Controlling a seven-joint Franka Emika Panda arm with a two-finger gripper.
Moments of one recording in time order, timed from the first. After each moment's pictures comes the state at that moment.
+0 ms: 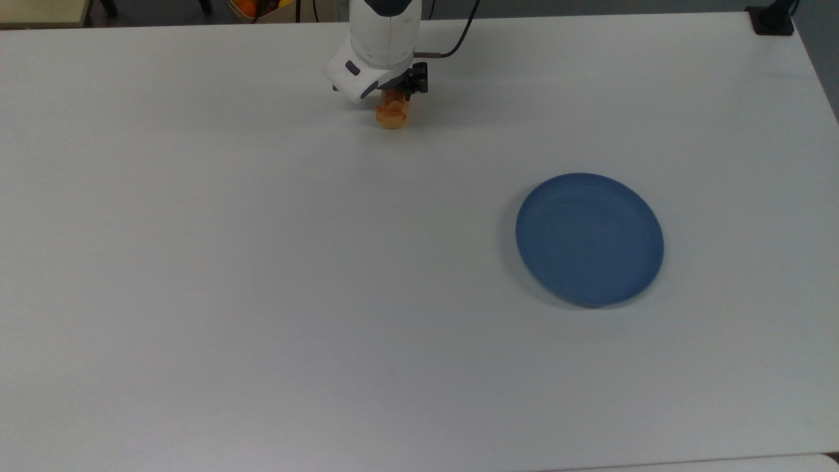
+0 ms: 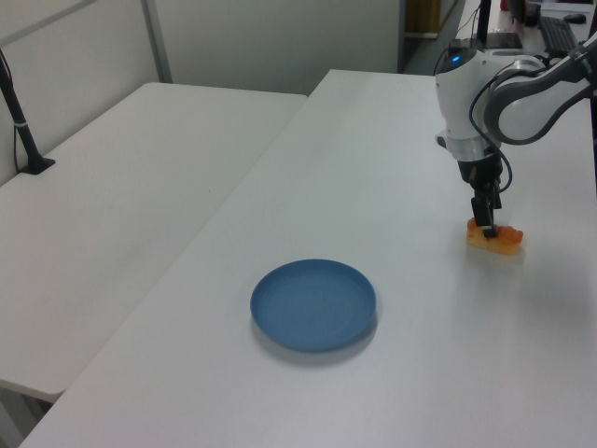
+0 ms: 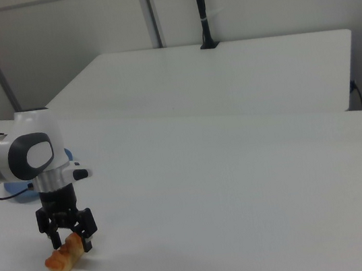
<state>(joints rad) 0.25 0.08 -0.08 -2.22 -0.05 2.00 0.11</state>
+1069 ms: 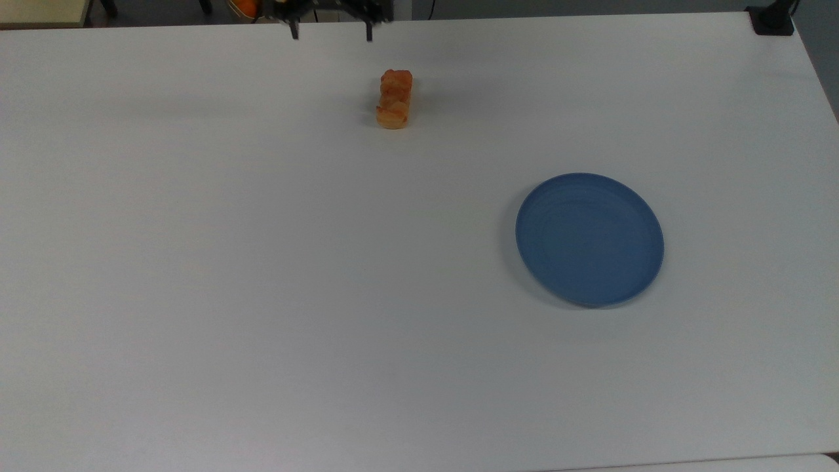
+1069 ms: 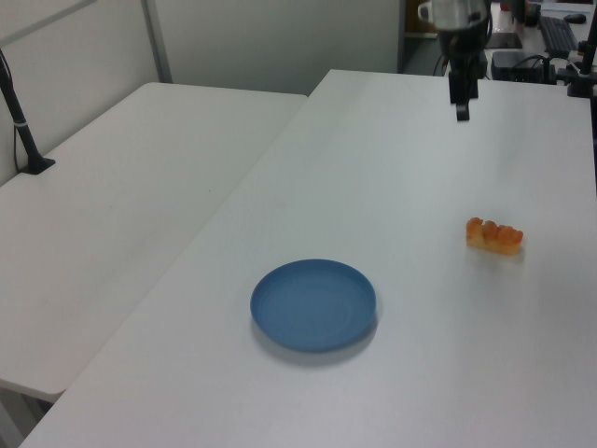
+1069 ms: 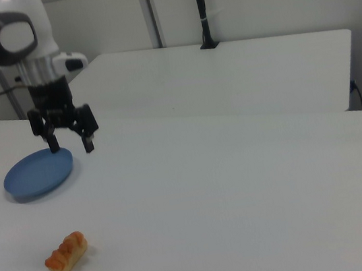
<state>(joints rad) 0.14 0.04 -0.08 -1.68 -0.05 1.56 -0.02</state>
